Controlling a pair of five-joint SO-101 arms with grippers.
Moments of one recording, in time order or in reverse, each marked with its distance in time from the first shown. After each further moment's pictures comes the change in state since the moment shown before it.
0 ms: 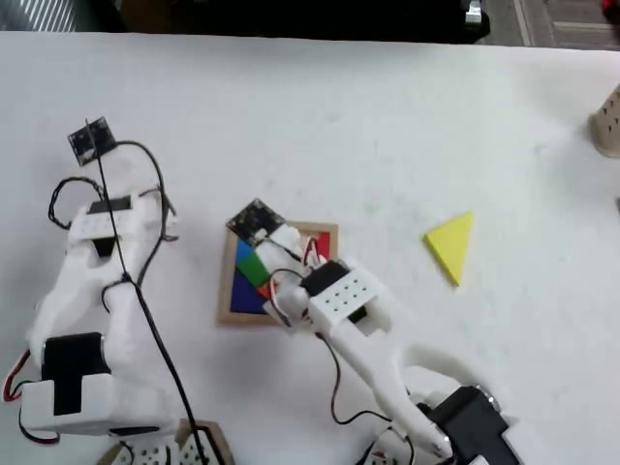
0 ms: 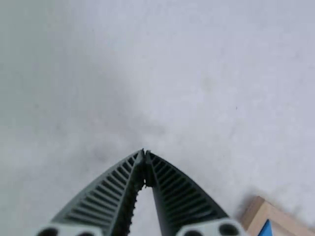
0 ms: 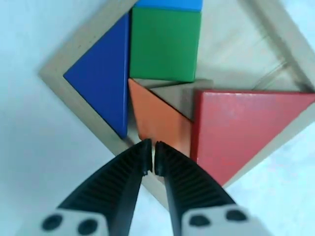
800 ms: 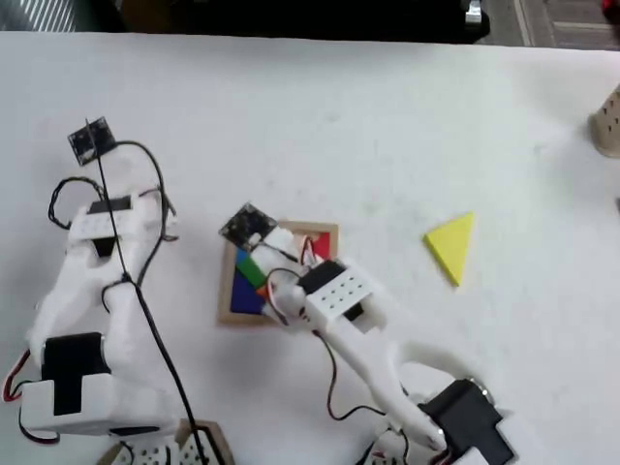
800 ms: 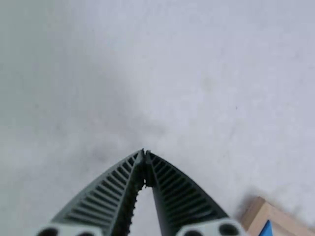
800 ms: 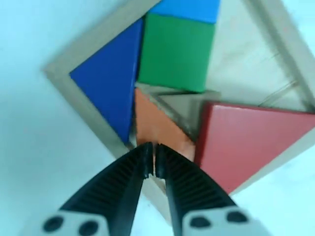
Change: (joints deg) left arm 0.0 0.0 0.0 0.0 0.0; right arm -1.0 2.7 -0.4 -0.1 5.6
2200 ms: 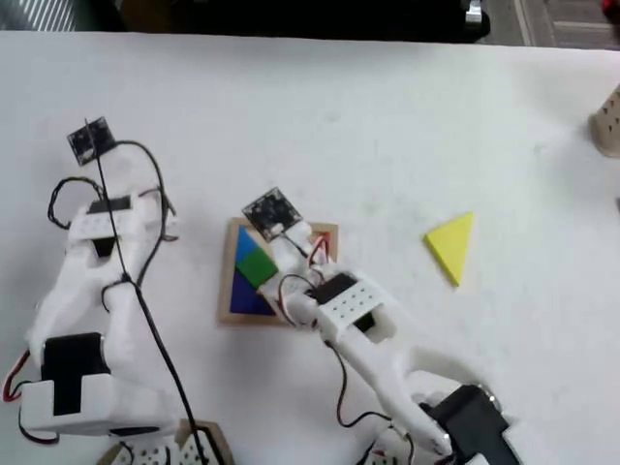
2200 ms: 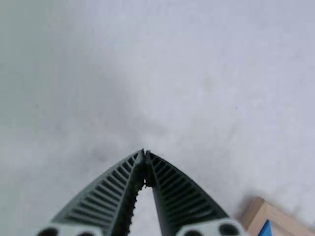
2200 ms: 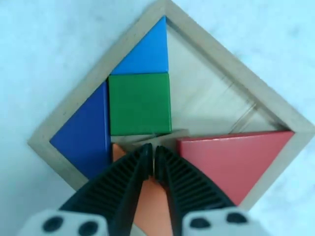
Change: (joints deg) left arm 0.0 0.0 0.0 0.0 0.0; right arm 2.7 -2.5 7.4 -20.3 -11.3
